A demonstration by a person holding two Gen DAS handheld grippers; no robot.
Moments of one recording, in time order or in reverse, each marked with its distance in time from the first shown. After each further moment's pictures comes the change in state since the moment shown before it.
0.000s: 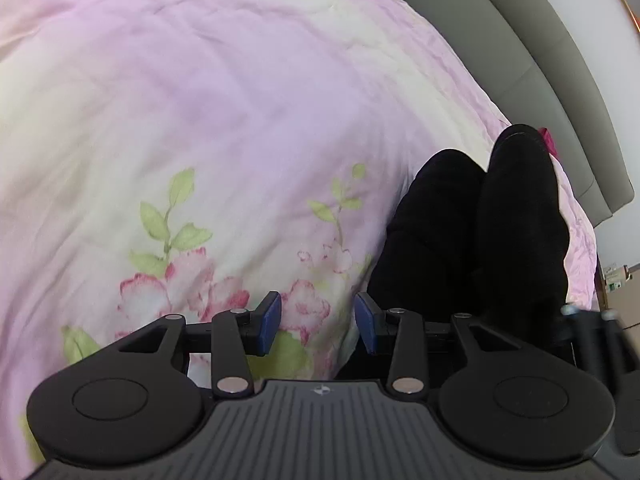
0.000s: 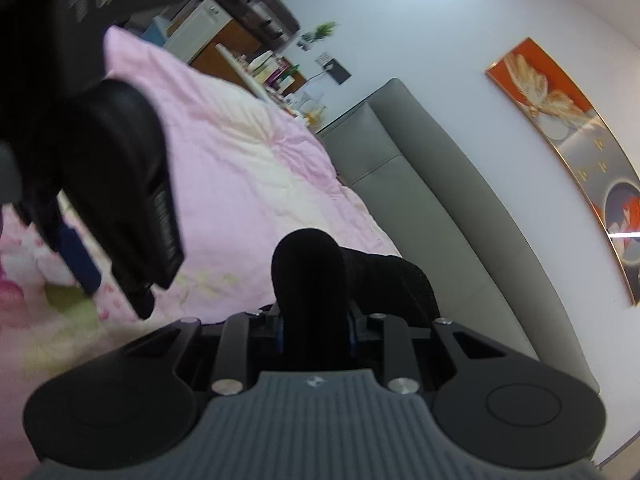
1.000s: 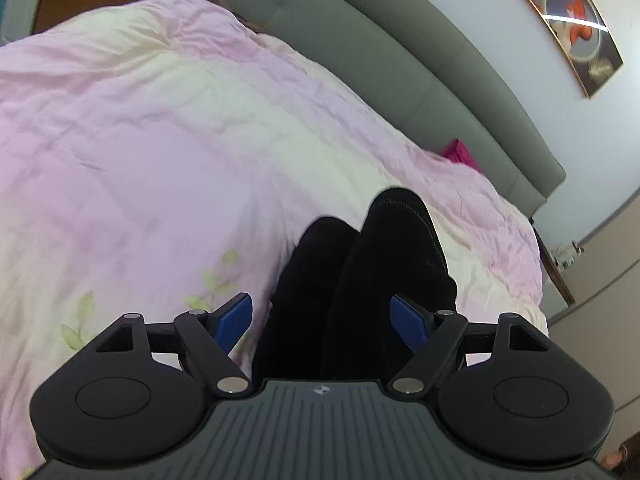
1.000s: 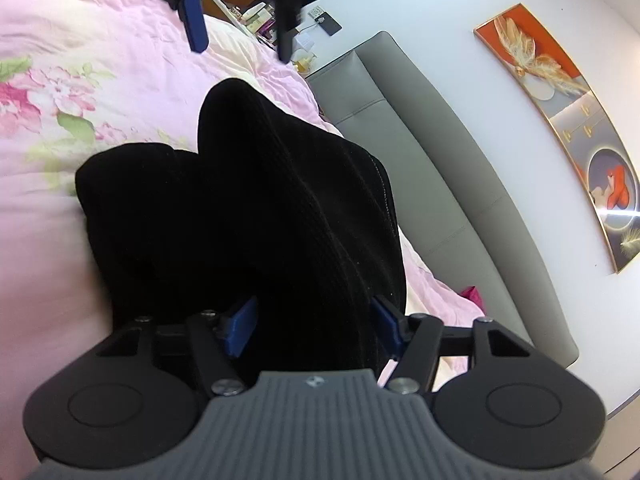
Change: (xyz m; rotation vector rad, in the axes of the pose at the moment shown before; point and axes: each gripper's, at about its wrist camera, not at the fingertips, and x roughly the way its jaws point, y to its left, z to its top) left arm -0.024 -0.084 0.025 0.208 -0.096 -0.167; right arm -0.047 -0.042 -0.098 -0.009 0.121 -0.047
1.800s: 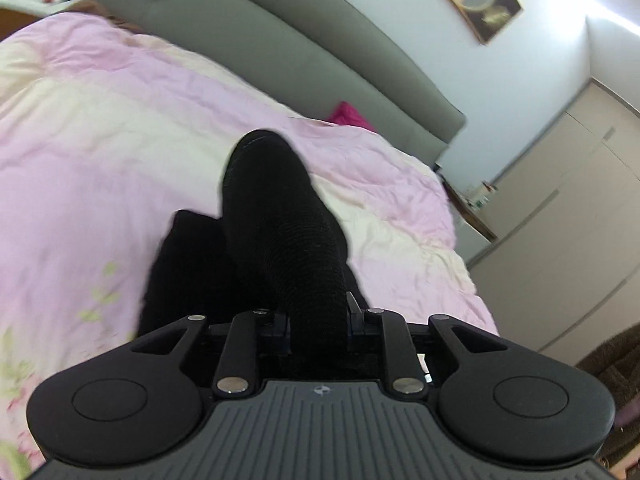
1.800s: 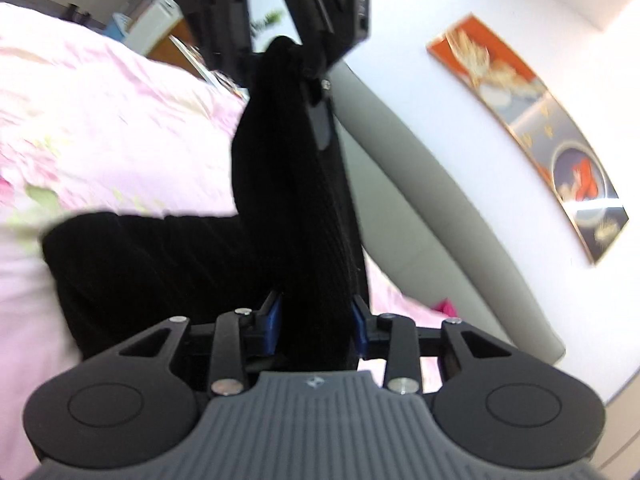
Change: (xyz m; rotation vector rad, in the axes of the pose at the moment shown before) left arm -0.040 -0.052 0.001 0.158 0.053 -0.218; right arm -0.047 -0.049 0.025 0.086 -0.115 -0.056
